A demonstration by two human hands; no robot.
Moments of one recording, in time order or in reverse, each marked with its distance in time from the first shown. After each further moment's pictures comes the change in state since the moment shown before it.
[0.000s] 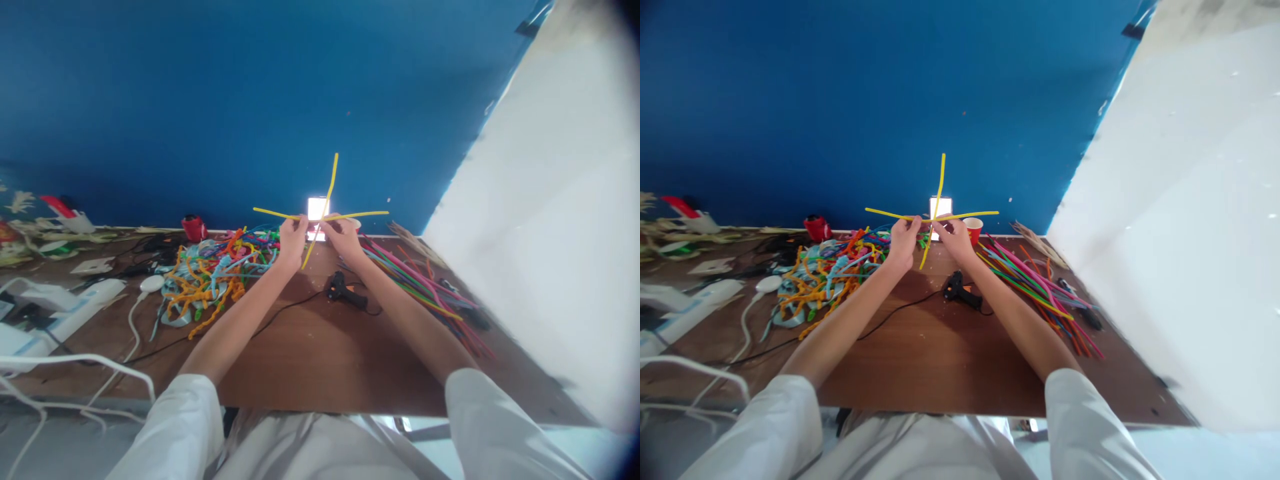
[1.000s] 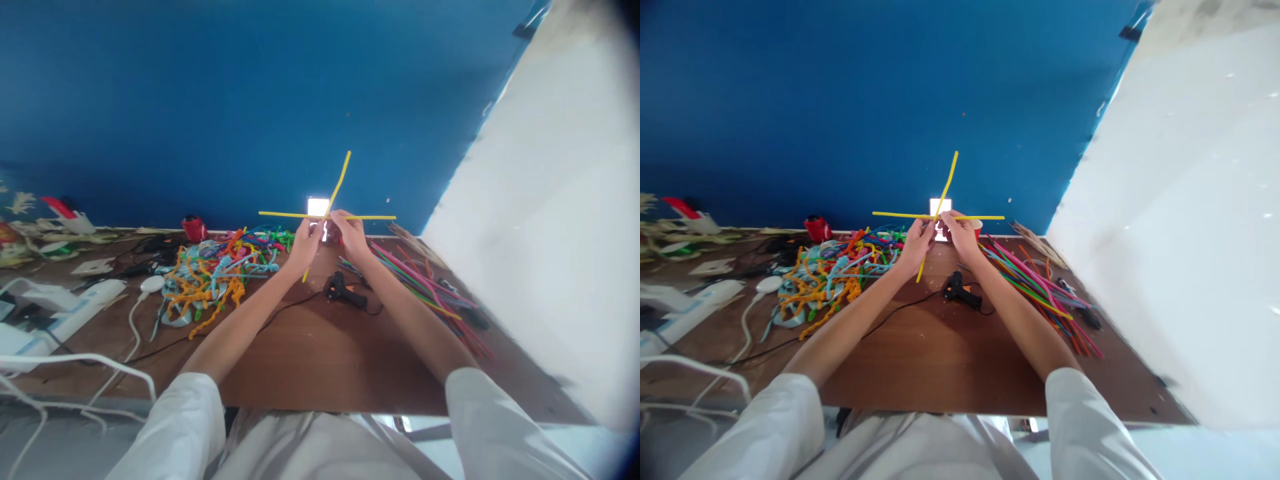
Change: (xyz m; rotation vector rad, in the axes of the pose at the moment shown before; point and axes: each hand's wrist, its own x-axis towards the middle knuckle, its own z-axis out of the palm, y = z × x) left_hand -0.018 -0.006 0.009 -0.057 -0.320 -0.027; right_hand 0.001 -0.015 -0.005 0.198 0.082 0.133
